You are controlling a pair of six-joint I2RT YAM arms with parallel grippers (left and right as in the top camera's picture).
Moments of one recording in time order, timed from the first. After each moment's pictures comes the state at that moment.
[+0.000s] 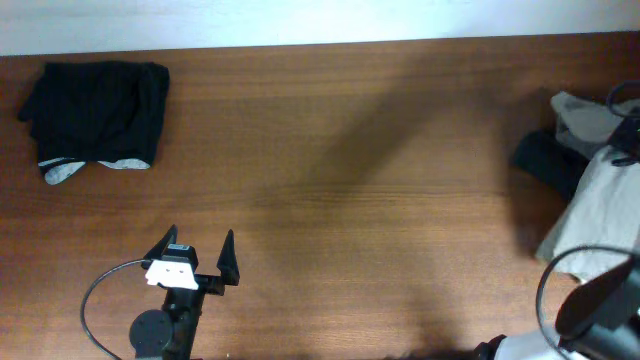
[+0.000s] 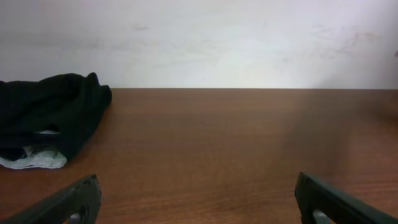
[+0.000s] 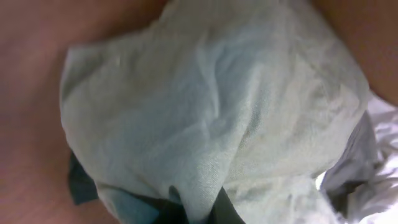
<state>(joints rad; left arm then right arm) 0.01 0.02 0.02 -0.07 0.17 -0.07 -0.60 1.70 1.58 -0.78 0.17 0.08</state>
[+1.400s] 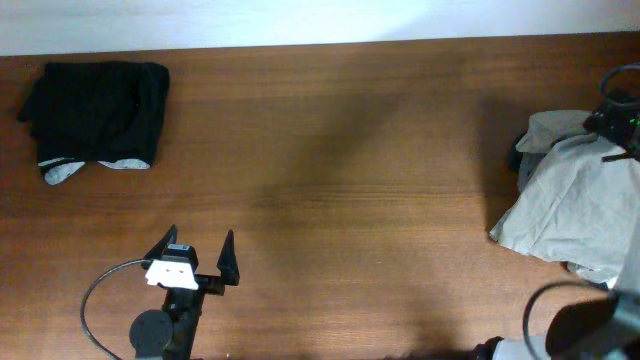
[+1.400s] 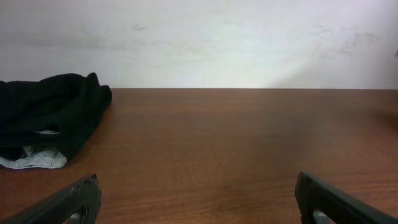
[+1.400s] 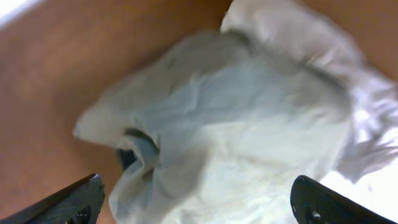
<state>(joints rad) 0.01 0.02 0.02 -0.07 0.17 -0.07 -0.49 1.66 1.68 -1.02 0.17 0.19</state>
